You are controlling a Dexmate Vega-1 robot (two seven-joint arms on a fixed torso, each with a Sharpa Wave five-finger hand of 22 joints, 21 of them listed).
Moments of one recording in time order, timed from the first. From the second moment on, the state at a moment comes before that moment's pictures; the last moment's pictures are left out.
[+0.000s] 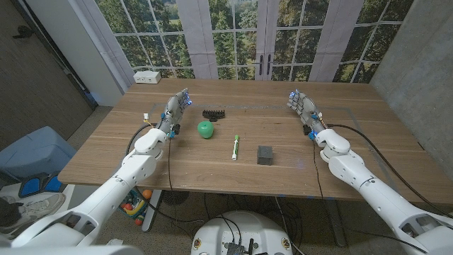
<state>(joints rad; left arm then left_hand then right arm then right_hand) 0.85 0.53 0.35 -1.30 -0.67 -0.29 -0.06 0.12 0.12 0.76 0.08 0.20 0.04 0.00 0.17 0.17 -0.02 -0.03 0.18 0.17 -0.03 -0.03 0.19 0.19 -0.17 -0.03 0.88 0.16 -0.90 -0.51 -0.36 -1.38 0.64 0.27 -0.06 0.41 0.16 0.44 0.05 0.19 0.28 0.06 0.19 0.18 0.26 -0.02 0.20 0.29 0.17 -0.04 0.24 0.39 0.17 -0.04 0.58 0.16</state>
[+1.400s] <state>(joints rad) 0.82 0.54 0.35 -1.24 -0.67 -0.31 -0.11 0.12 0.12 0.76 0.06 0.20 0.06 -0.01 0.18 0.17 -0.01 -0.04 0.18 0.17 -0.02 -0.03 0.20 0.18 -0.16 -0.03 0.87 0.16 -1.04 -0.54 -0.38 -1.67 0.34 0.16 -0.44 0.47 0.15 0.45 -0.06 0.19 0.32 0.08 0.20 0.18 0.32 0.01 0.21 0.26 0.23 -0.02 0.28 0.38 0.24 0.00 0.56 0.17</state>
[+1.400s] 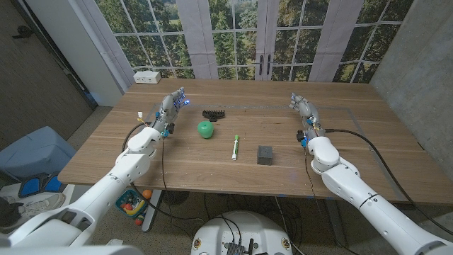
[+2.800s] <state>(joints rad) 0.79 0.54 0.35 -1.19 -0.68 -0.34 -0.17 0.12 0.12 0.77 0.05 0.20 0.06 -0.01 0.18 0.17 -0.01 -0.04 0.18 0.17 -0.01 -0.04 0.20 0.18 -0.13 -0.04 0.85 0.16 -1.11 -0.57 -0.45 -1.91 0.03 -0.09 -0.58 0.46 0.16 0.44 -0.08 0.19 0.35 0.08 0.21 0.19 0.35 0.00 0.22 0.26 0.26 -0.04 0.31 0.41 0.27 -0.01 0.54 0.17</state>
